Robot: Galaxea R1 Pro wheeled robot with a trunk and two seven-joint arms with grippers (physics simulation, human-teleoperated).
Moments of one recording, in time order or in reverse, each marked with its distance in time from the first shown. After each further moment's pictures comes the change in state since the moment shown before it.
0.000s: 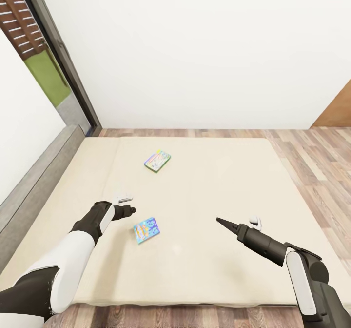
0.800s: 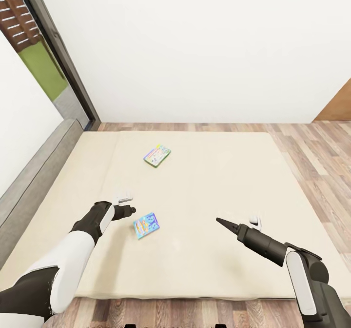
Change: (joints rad) left arm 0.000 0.001 0.000 0.001 0.000 -0.002 0.000; right arm 0.000 0.000 -0.001 0.000 0.000 0.000 0.002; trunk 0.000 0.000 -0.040
